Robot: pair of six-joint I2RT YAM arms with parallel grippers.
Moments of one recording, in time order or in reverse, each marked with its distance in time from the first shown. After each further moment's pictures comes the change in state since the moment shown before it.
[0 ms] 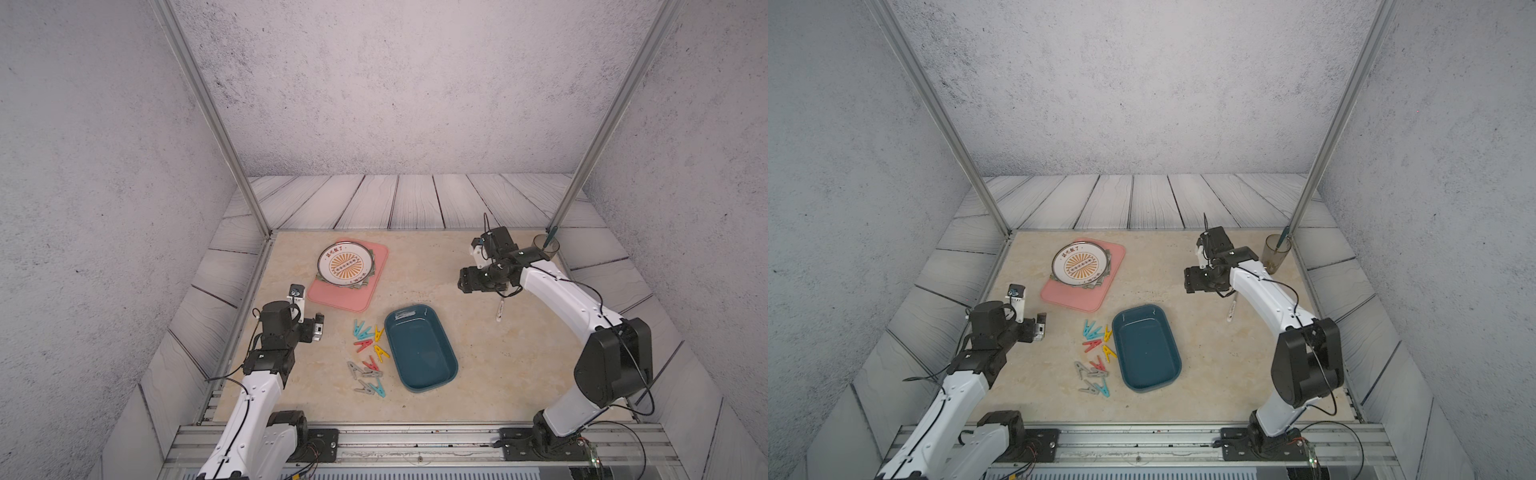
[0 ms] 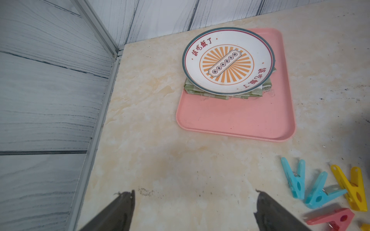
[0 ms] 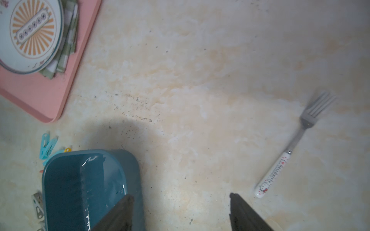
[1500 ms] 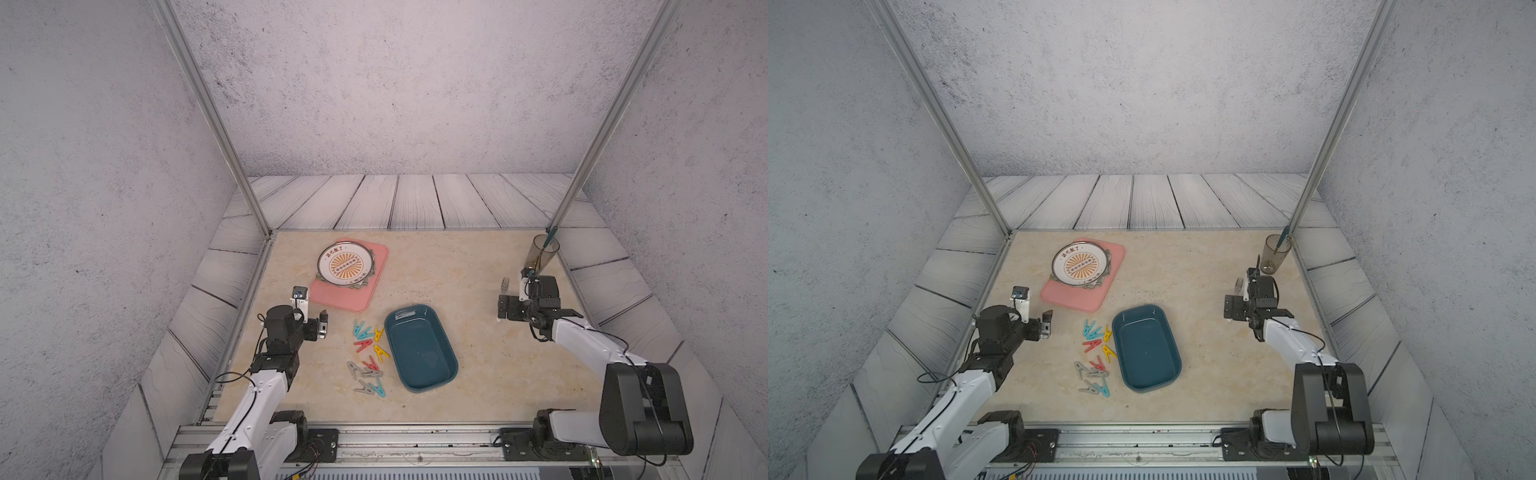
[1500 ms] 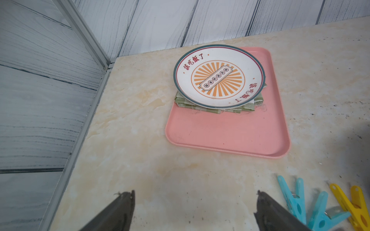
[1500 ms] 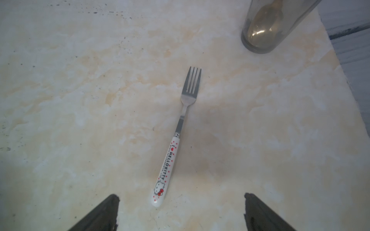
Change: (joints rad) left arm 0.000 0.098 -0.119 0.318 0.045 -0.041; right arm -0.286 -0.275 -0.739 0.694 0.121 -0.122
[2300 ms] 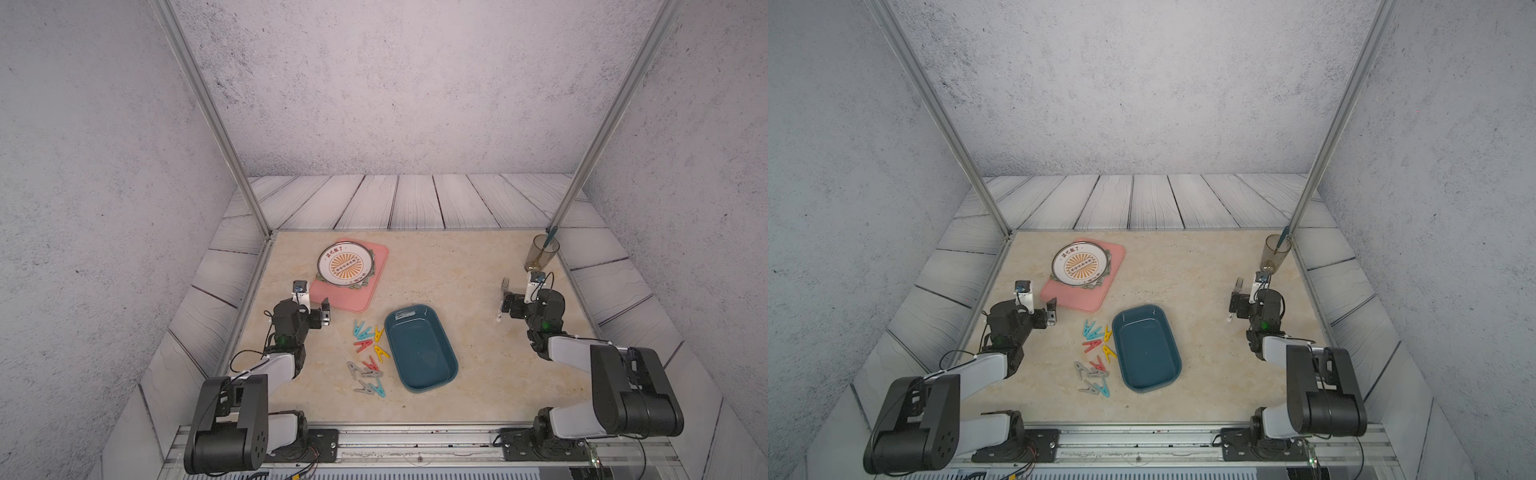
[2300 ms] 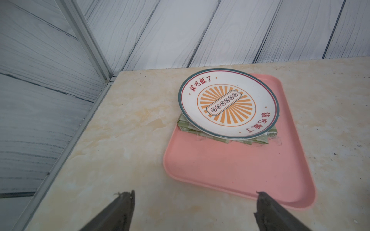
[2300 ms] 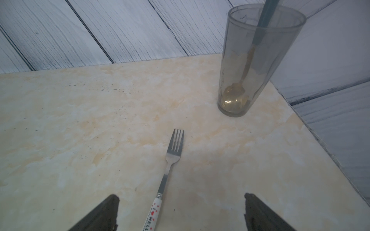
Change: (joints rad) left arm 0.000 0.364 -0.035 0.526 0.005 -0.077; right arm -0.073 0.132 -0.204 0.718 -0.005 -0.032
